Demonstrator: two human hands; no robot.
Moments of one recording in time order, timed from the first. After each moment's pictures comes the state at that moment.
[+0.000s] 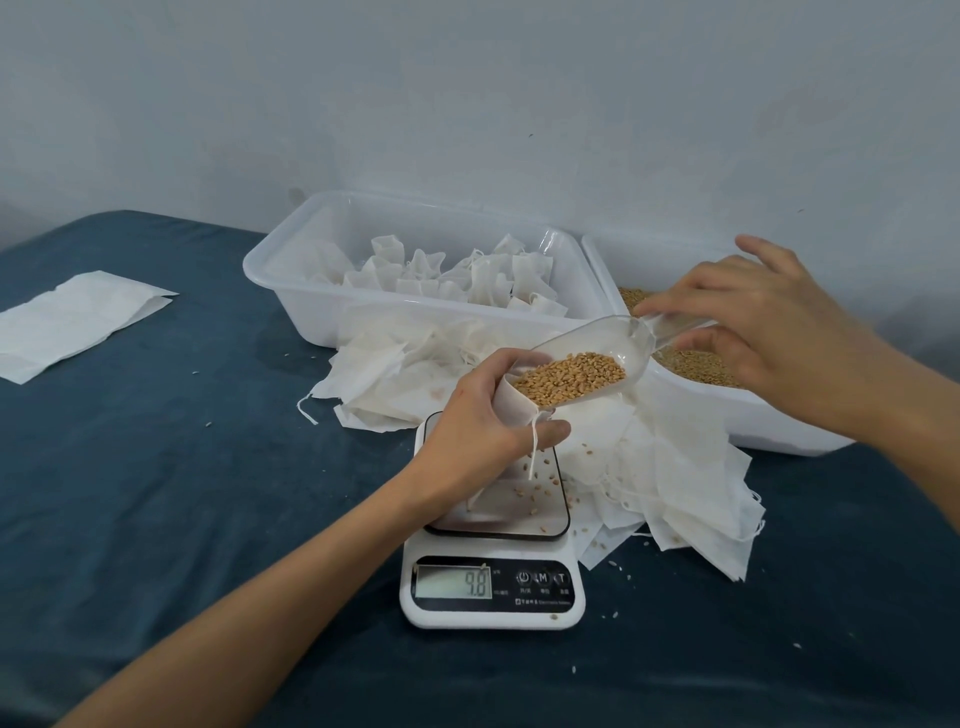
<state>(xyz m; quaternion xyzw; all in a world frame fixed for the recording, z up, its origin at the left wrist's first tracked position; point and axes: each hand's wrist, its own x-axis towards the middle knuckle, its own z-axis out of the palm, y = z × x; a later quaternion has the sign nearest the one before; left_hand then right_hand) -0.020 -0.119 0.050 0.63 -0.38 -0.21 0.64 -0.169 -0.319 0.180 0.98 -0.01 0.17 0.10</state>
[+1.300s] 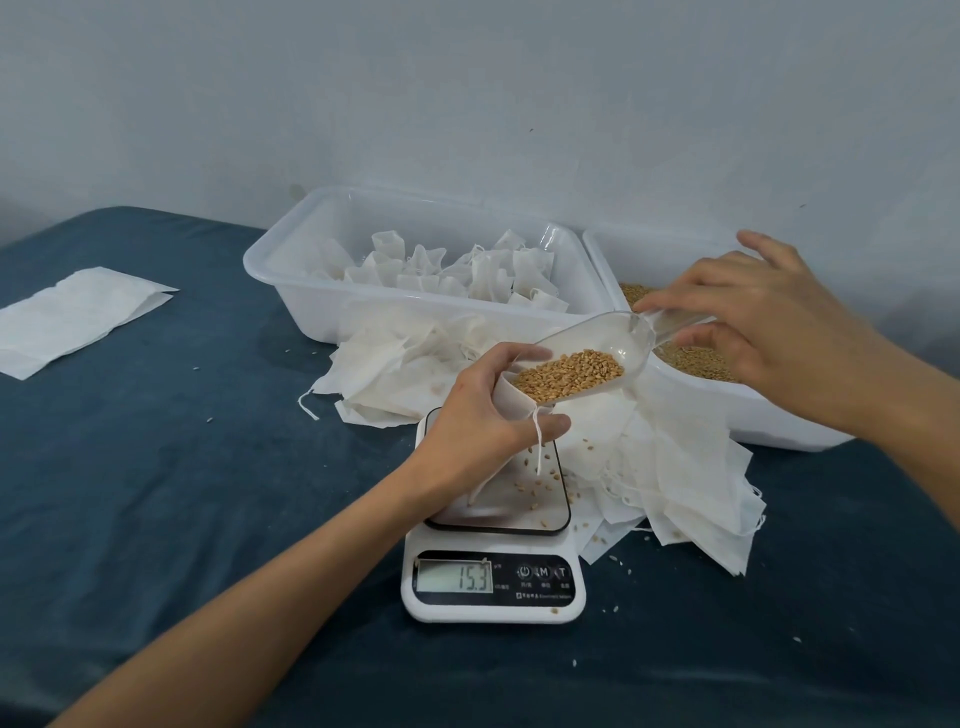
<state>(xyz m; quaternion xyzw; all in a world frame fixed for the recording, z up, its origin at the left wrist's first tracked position) -0.020 -0.118 0.051 0.65 -0.38 -0.20 0.63 -0.169 -0.316 0.179 0.98 -0.02 0.16 0.11</state>
